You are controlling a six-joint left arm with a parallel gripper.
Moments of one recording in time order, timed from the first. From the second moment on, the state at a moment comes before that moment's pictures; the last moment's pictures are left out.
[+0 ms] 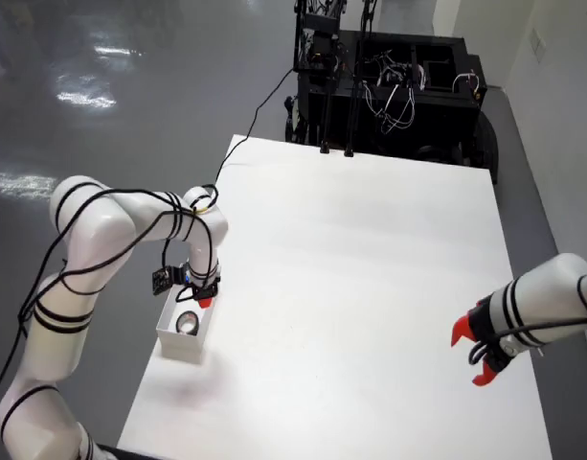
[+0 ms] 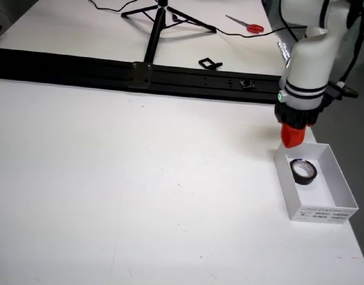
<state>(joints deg) -29.4 39.2 86.5 13.0 56.8 -62.8</state>
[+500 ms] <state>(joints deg) -43.3 38.4 77.4 15.8 61.7 -61.9</state>
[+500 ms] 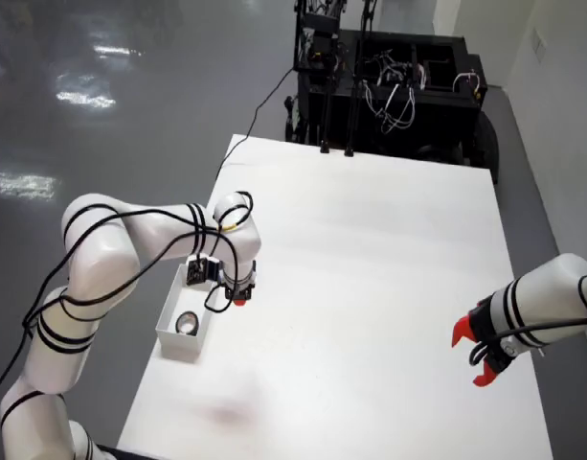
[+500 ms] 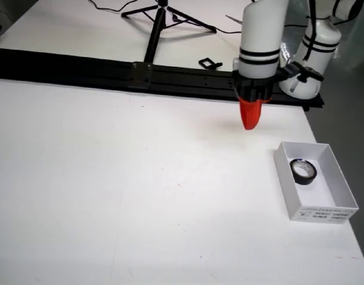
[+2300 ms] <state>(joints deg) -80.4 23.9 69.5 10.4 62.6 -34.8</state>
